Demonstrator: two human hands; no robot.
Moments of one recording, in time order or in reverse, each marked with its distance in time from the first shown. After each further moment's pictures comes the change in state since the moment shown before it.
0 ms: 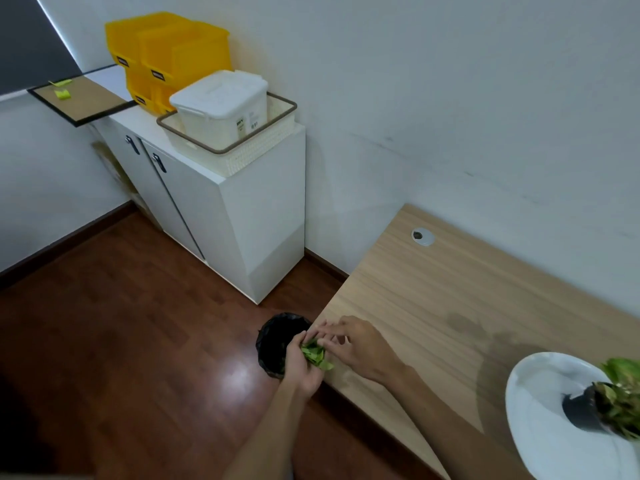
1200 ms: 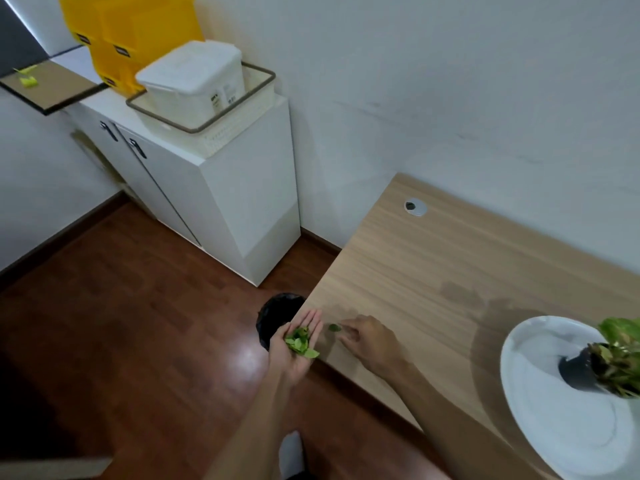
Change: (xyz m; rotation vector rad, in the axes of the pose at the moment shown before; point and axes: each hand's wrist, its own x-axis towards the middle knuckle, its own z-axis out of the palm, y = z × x) left_hand 0.006 -0.003 -0.026 -0.028 -0.041 0.050; right_hand -0.038 0.047 0.027 -0.044 -0.025 0.268
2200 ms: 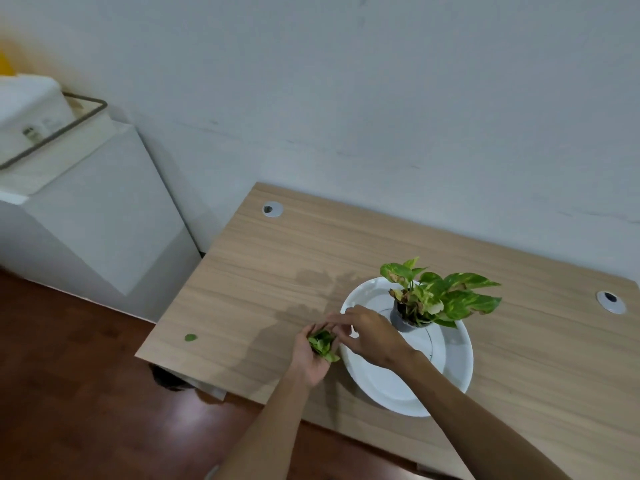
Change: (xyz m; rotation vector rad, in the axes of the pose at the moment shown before) left_hand -0.001 -0.308 0.079 0.320 -0.064 -0.338; right_hand -0.180 0.192 -0.141 -0.044 0.207 -0.033
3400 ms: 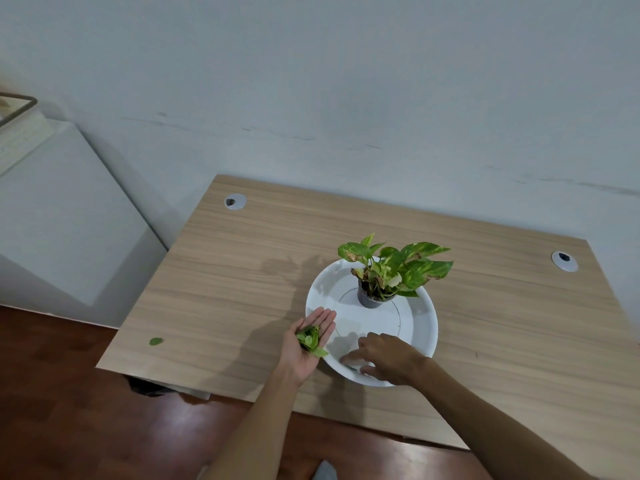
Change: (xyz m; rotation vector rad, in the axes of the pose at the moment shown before) left_hand -0.002 -0.033 0.007 0.041 -0.083 -0.072; right_hand -0.087 0.066 0.011 -0.319 -0.412 0.016
